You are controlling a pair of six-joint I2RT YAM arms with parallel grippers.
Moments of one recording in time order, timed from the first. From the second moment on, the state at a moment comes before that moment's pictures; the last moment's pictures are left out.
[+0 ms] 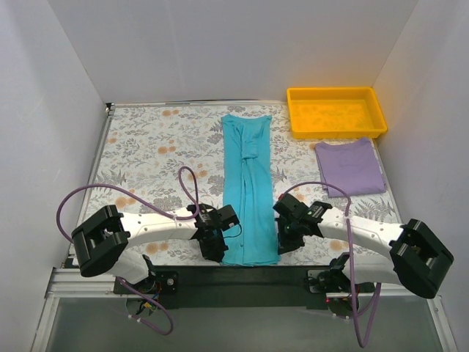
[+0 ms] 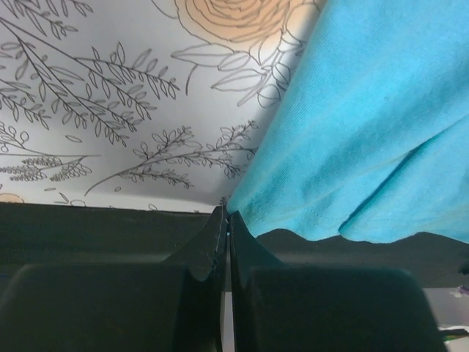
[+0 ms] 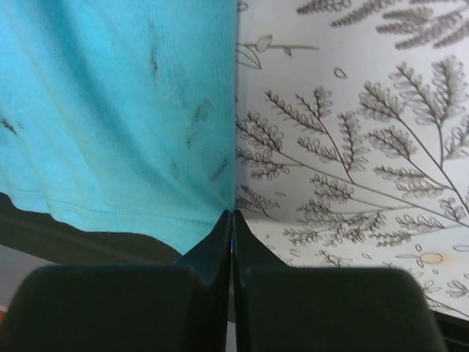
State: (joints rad) left arm -1.11 1.45 0.77 -0.76 0.01 -1.36; right arm 0.89 1.24 0.58 -0.62 -0.15 0.80
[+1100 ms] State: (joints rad) left arm -1.11 1.43 0.77 -0.71 0.12 -1.36; right arm 0.95 1.08 0.53 -0.67 -0.16 0.96
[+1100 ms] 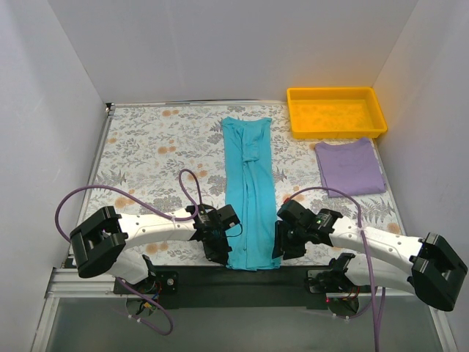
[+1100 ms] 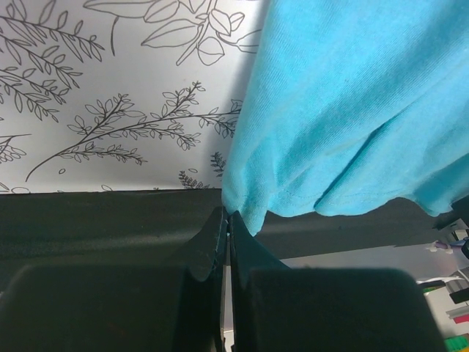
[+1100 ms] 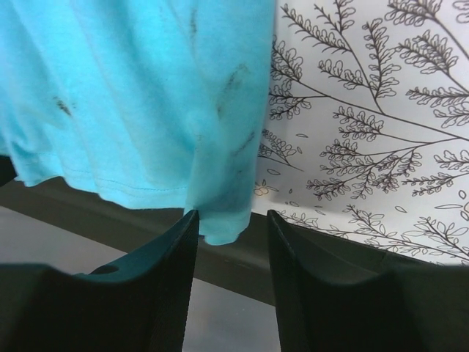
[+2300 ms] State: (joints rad) left arm -1.11 1.40 0.82 -0.74 0.15 -1.33; right arm 0.98 1.00 0.51 -0.75 -0.16 0.96
